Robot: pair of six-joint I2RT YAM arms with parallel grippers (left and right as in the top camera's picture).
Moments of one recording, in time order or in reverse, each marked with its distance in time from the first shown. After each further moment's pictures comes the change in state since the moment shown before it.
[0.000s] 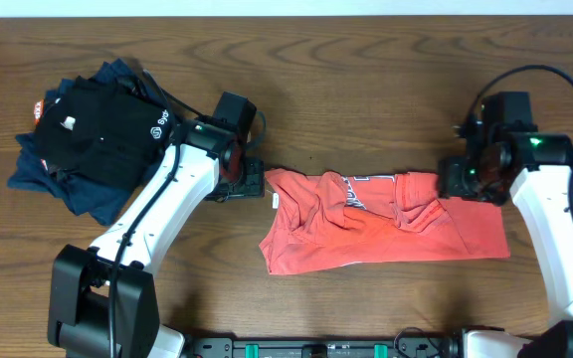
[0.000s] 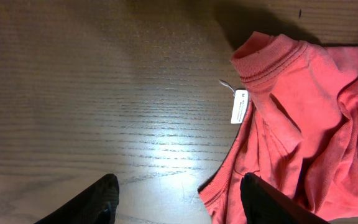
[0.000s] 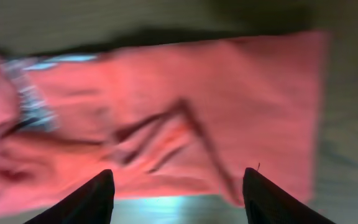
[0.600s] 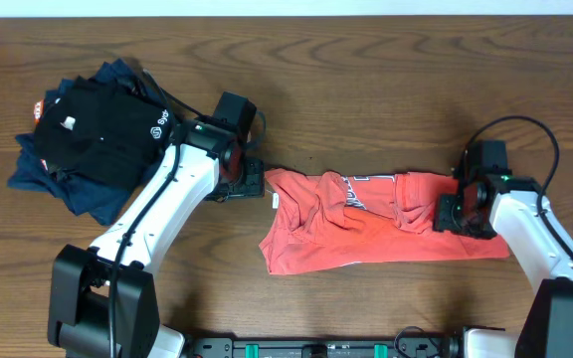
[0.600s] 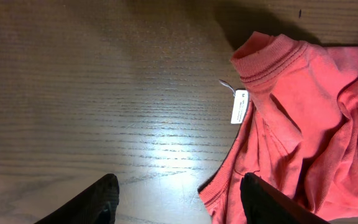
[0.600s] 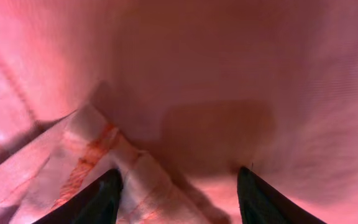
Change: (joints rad) left arm 0.000 0.000 0.000 0.000 0.000 0.000; right arm -0.032 0.039 -0.383 0.334 0.021 0.029
